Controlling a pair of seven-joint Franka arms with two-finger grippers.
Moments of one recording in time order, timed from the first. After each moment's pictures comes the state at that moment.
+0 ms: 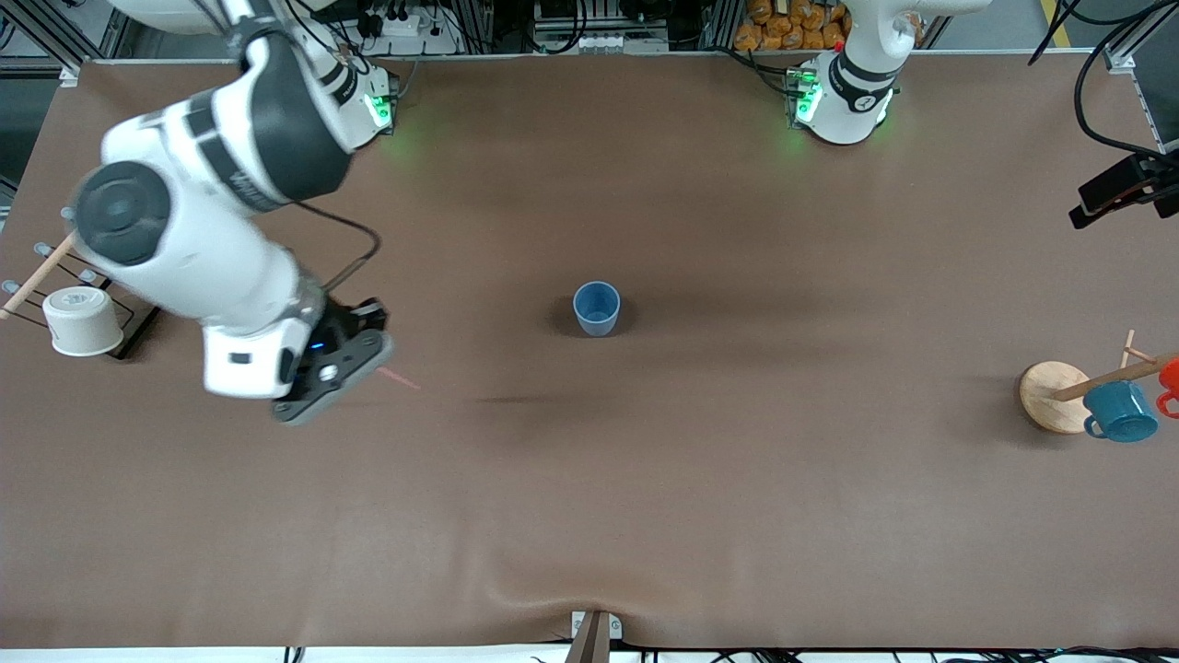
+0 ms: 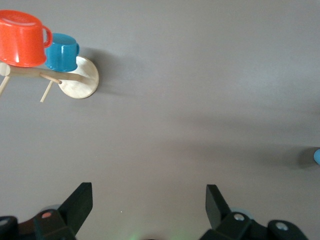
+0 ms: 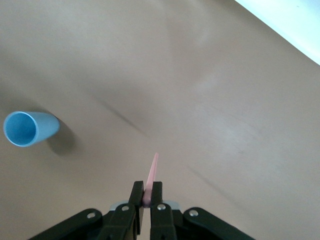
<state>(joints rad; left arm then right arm) -0.15 -0.04 0.19 -1.54 0.01 1.50 -0.08 0.44 0.48 -0.08 -1.14 0.11 1.65 -0.30</state>
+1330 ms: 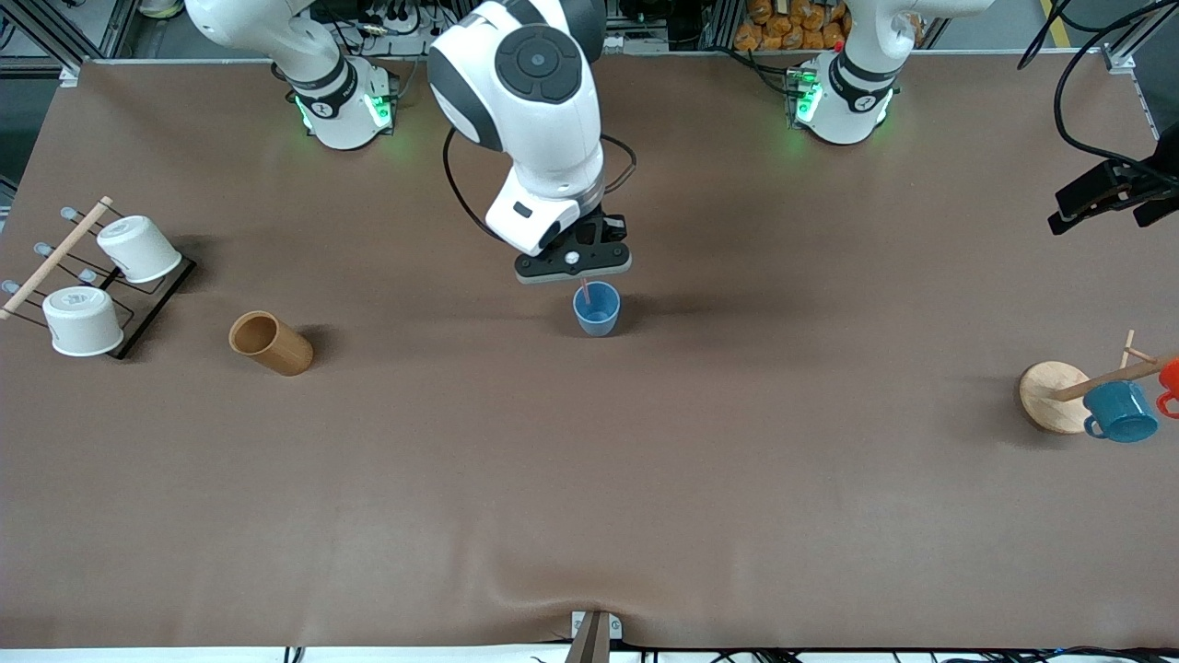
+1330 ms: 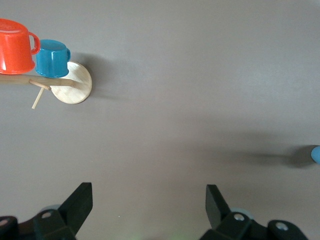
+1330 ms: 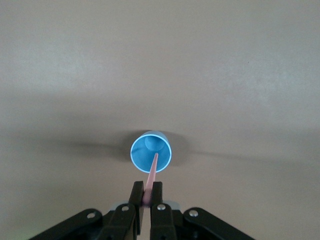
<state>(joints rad) -0.20 -0.04 0.21 -1.55 0.01 1.52 -0.08 0.84 0.53 -0.08 -1.15 0.08 1.71 0.65</state>
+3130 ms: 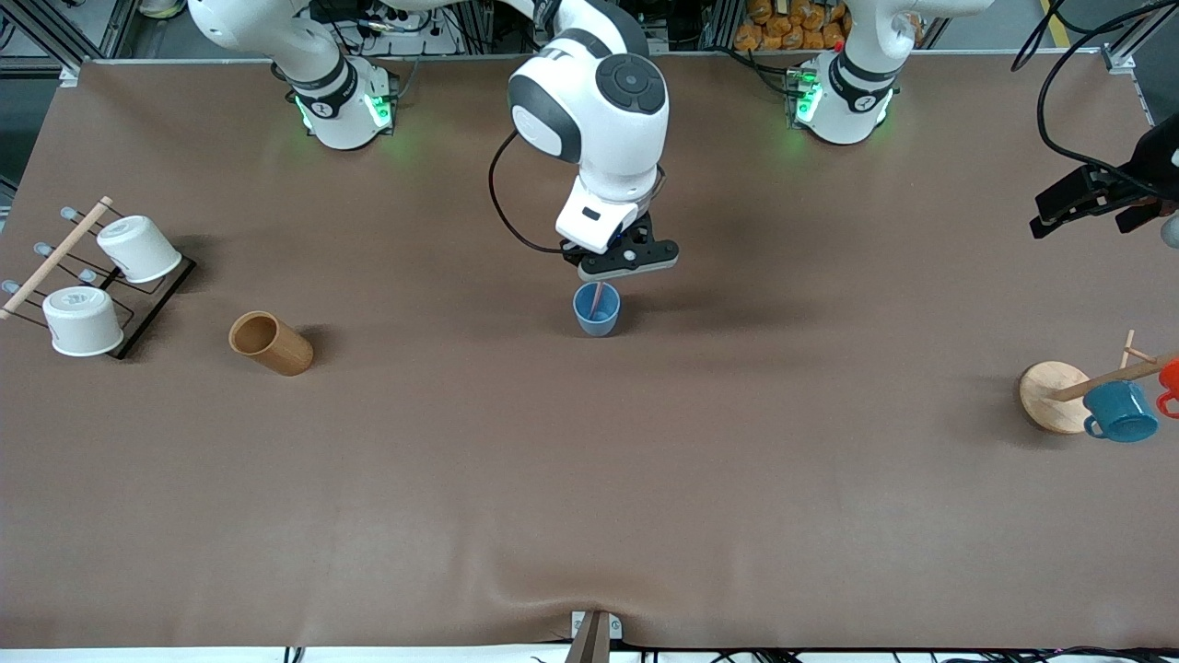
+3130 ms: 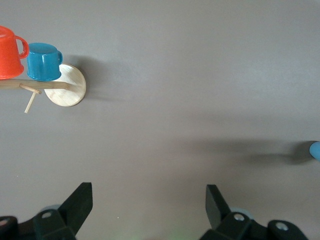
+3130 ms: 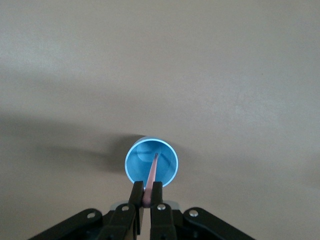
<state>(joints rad) -0.19 -0.03 0.17 -1.55 0.01 1.52 -0.08 0.95 0.60 -0.08 -1.26 -0.08 1.85 0.66</state>
